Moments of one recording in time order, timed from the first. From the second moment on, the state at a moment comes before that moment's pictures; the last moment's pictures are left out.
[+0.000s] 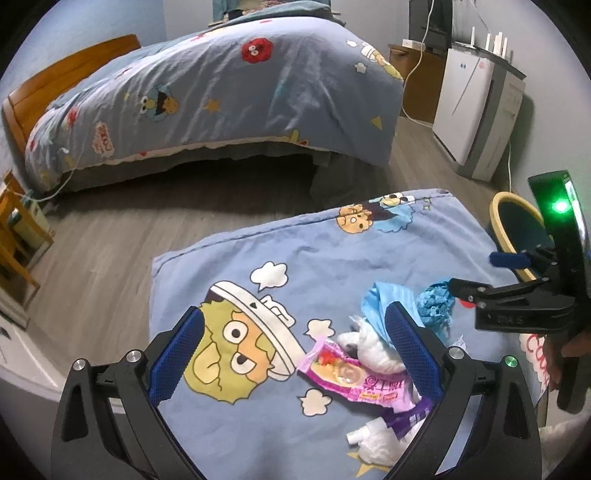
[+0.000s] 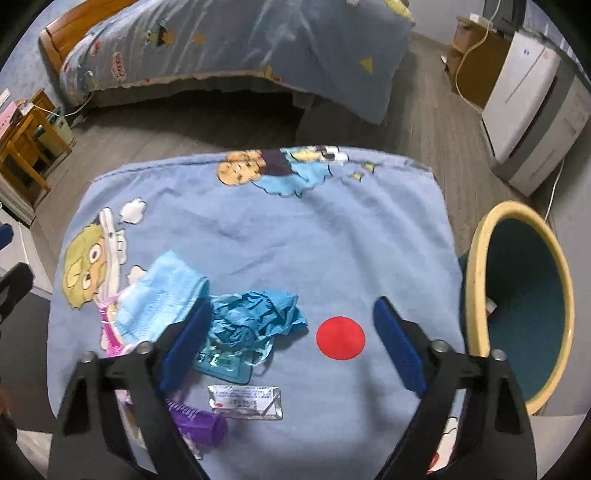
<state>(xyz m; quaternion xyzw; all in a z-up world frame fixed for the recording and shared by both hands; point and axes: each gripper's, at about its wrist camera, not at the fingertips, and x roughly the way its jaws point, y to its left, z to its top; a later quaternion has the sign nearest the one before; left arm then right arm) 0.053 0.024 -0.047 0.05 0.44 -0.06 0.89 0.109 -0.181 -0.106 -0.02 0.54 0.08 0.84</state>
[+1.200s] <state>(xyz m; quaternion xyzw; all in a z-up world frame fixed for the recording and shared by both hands) 0.072 -0.085 -0.089 0.17 0.47 -0.15 0.85 0.084 -0.263 -0.050 0.03 0.50 0.09 0.86</state>
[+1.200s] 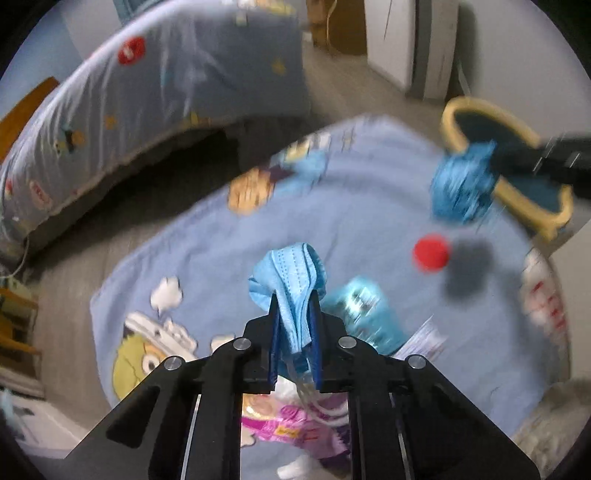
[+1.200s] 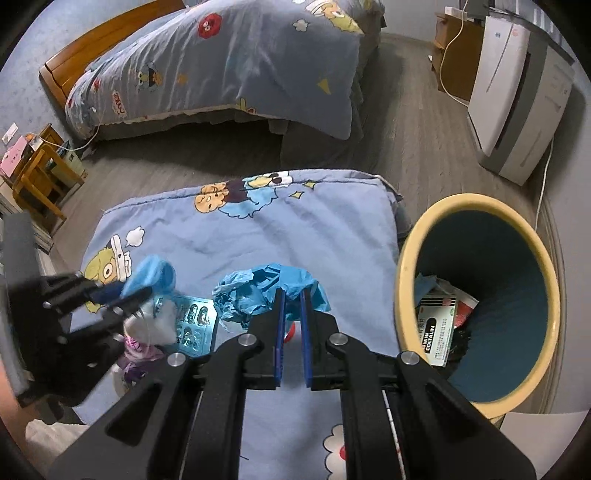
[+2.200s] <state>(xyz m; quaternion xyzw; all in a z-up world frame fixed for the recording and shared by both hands) 0.016 -0.179 0.026 0.15 0.35 -0.28 0.88 0.027 -0.391 0.031 0.06 0.44 -0.01 0.90</state>
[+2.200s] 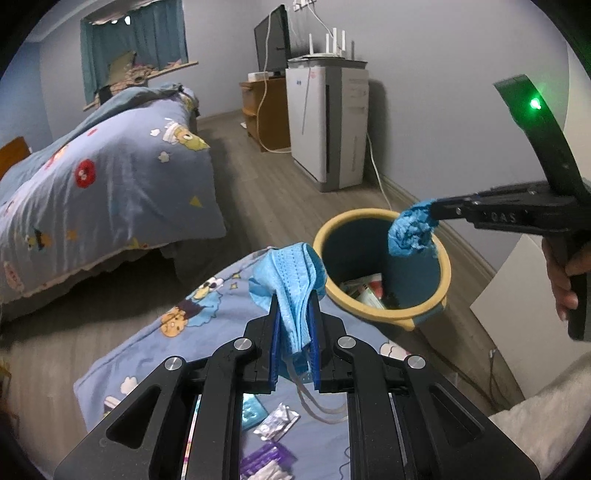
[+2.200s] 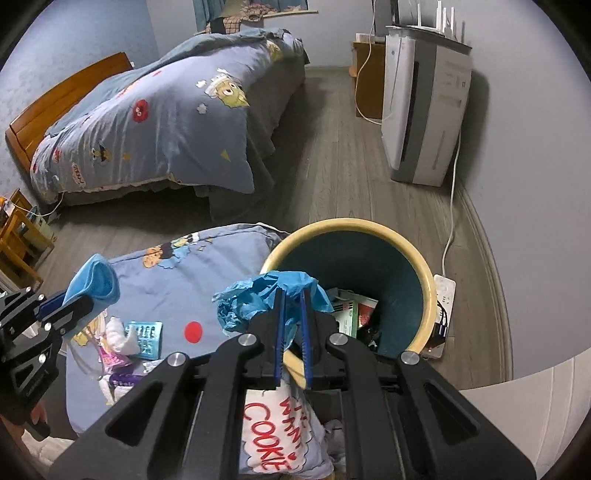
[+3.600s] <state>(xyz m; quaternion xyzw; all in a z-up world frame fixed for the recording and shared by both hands) 0.052 -0.241 -0.034 0.12 0.39 -0.25 0.88 0.056 -0.458 -0.016 0.11 0.46 -0.10 0.87</state>
